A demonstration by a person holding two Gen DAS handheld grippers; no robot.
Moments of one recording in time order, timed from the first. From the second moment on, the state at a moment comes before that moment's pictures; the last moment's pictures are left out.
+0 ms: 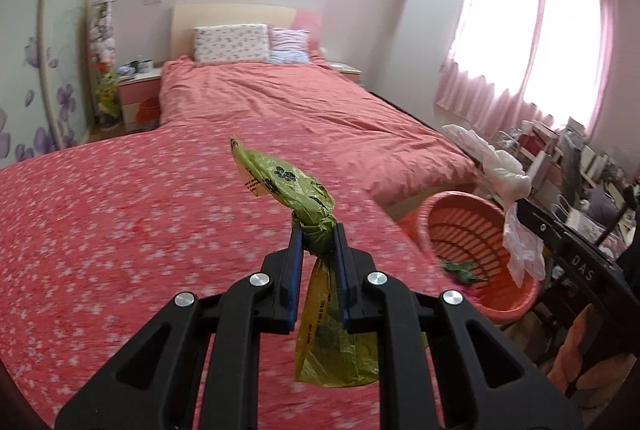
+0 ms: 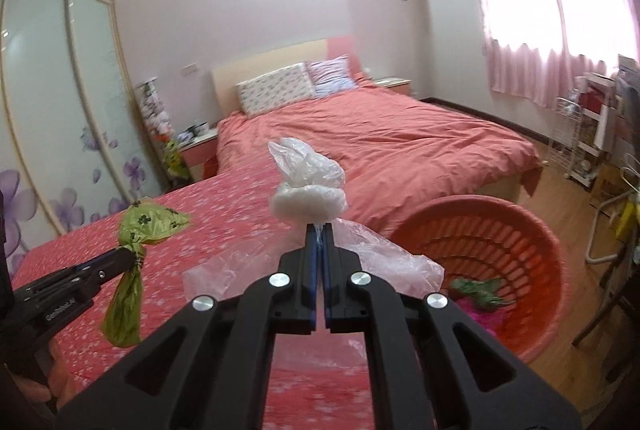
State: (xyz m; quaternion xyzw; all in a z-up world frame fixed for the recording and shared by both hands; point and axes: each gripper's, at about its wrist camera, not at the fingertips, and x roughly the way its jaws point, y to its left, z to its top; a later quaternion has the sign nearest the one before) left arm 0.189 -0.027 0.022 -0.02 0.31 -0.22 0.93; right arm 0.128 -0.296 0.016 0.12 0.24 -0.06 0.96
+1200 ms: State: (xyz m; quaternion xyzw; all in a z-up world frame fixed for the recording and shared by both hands) left arm 0.188 -0.215 -0.012 0.01 0.34 -0.37 0.86; right arm 0.104 -0.453 -0.033 0.18 0.23 -0.18 0.94
